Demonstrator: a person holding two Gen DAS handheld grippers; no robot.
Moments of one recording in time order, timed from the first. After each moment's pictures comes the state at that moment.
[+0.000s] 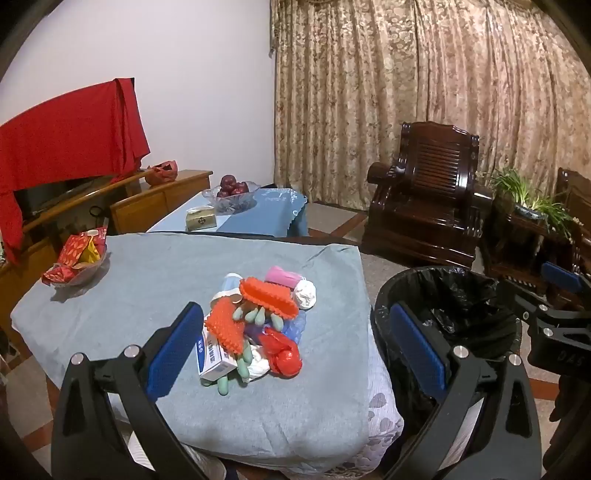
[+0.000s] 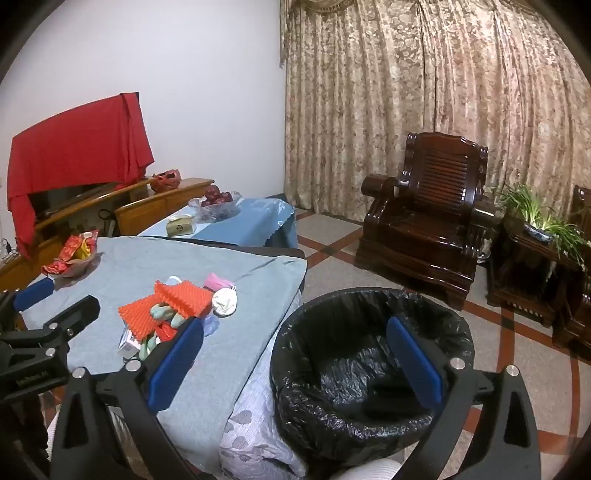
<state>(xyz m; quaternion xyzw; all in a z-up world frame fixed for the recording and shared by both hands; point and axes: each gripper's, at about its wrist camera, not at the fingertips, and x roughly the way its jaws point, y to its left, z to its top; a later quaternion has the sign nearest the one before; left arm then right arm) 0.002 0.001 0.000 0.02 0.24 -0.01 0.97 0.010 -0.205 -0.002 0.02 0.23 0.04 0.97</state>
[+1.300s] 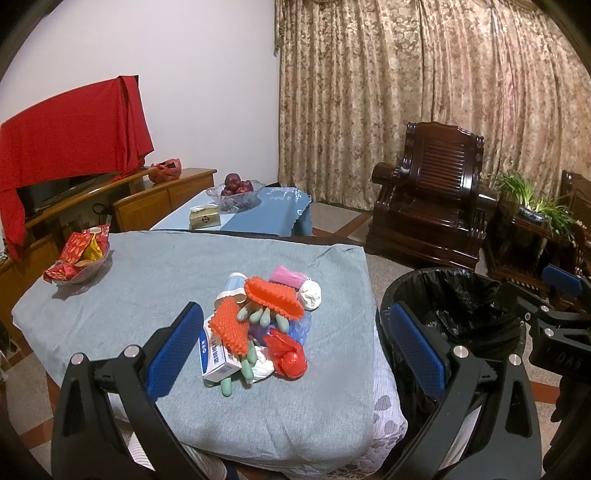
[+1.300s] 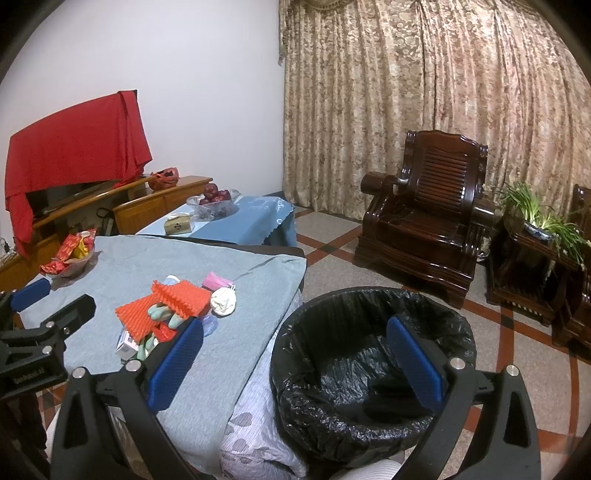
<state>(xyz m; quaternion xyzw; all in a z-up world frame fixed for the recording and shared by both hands) 0.006 0.015 0.003 0.02 0.24 0.00 0.97 0.018 -0.201 -0.007 0.02 0.24 0.04 0.97</state>
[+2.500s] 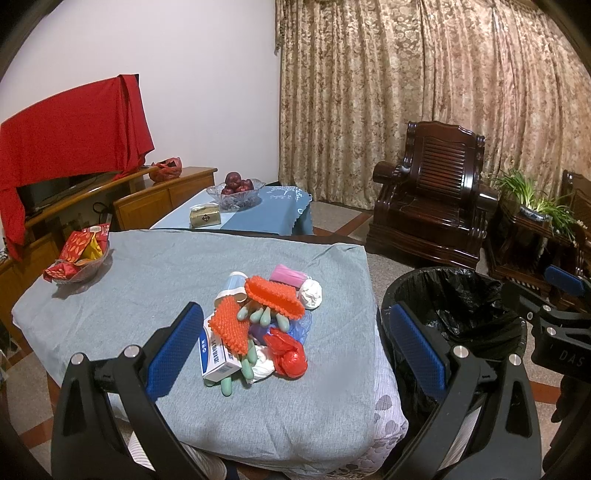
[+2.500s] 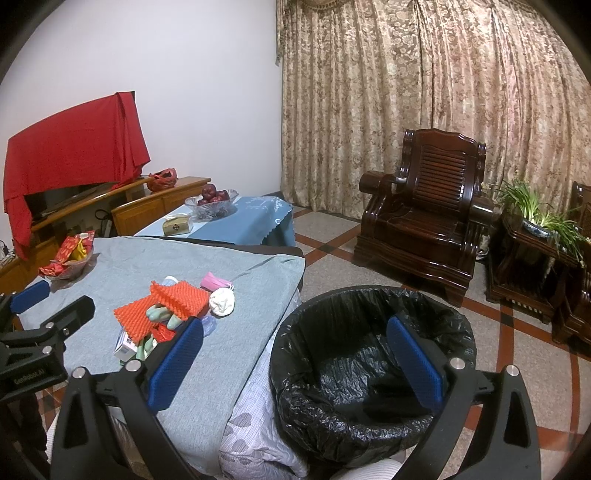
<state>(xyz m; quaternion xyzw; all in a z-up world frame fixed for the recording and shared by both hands) 0.007 0.011 0.001 0.02 0.24 0.00 0.97 0.020 -0.202 -0.006 0.02 0.24 0.04 0.97</state>
